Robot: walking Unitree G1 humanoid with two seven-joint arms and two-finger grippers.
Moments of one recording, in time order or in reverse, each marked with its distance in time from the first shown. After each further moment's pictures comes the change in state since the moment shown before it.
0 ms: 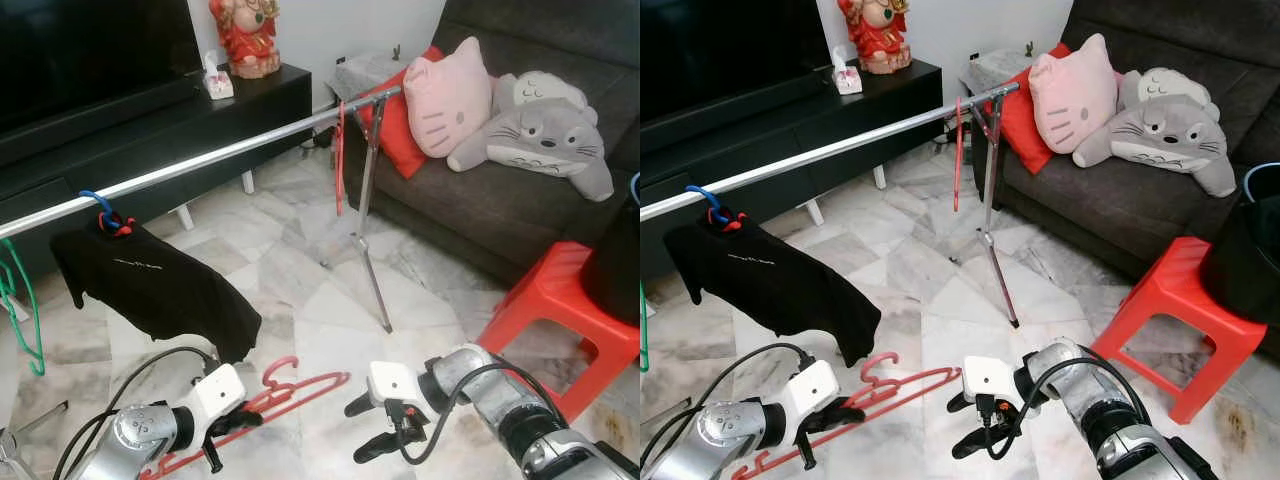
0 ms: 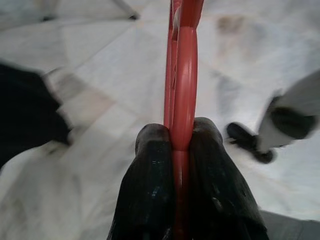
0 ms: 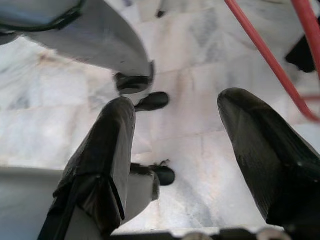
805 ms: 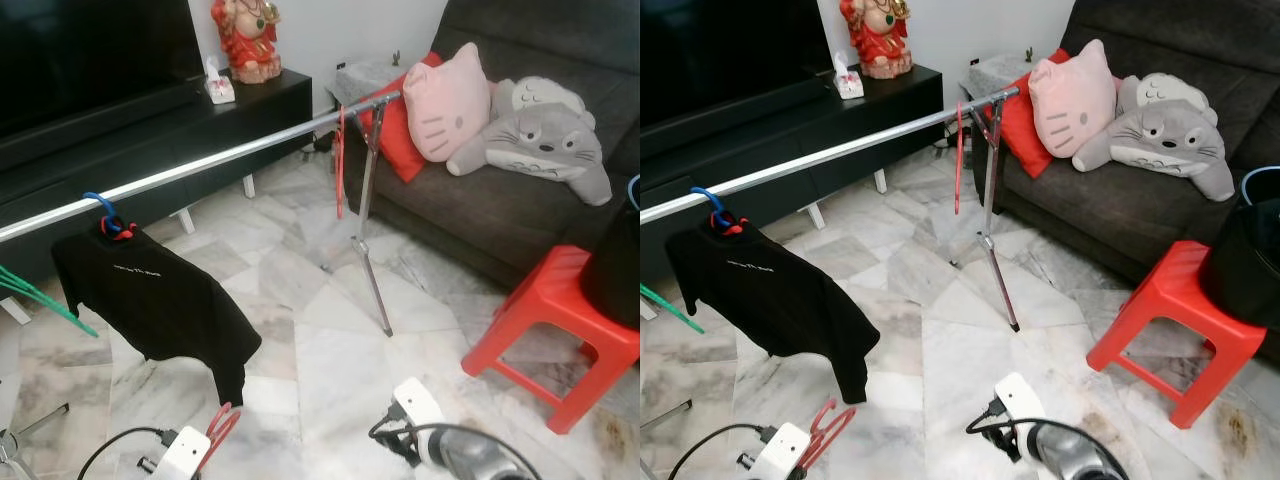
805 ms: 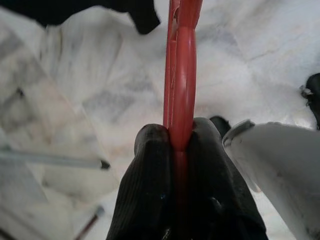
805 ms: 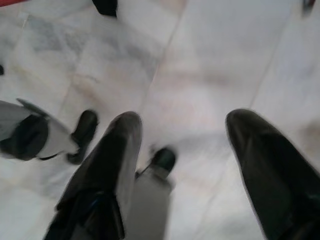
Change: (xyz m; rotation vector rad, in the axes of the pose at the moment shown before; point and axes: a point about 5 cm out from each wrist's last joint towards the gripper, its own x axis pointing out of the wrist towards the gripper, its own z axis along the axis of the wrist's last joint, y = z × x) left arm 0.010 -0.047 -0.115 -0.381 0.402 0.453; right arm 0.051 0.054 -0.093 0.855 0.118 -0.753
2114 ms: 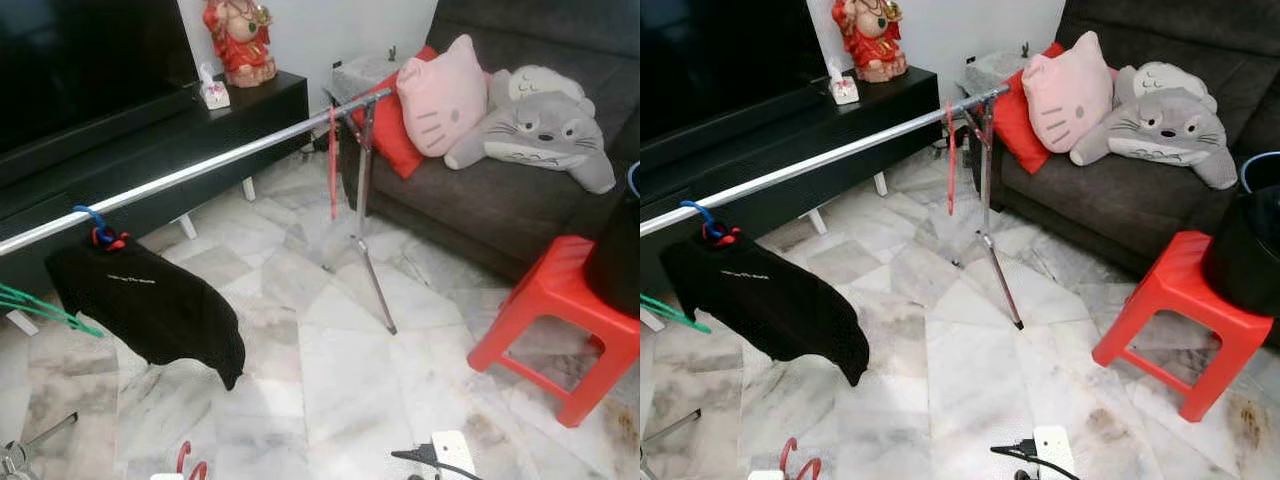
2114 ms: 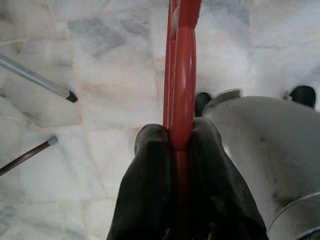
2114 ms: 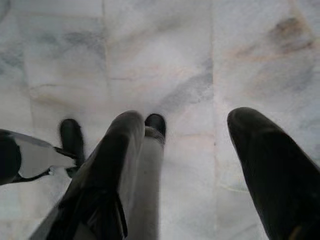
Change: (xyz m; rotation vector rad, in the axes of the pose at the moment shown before) left arm -0.003 -0.024 -0.038 -0.387 0.163 0.062; right arm -0.006 0.002 -0.056 0.311 0.094 -0.252
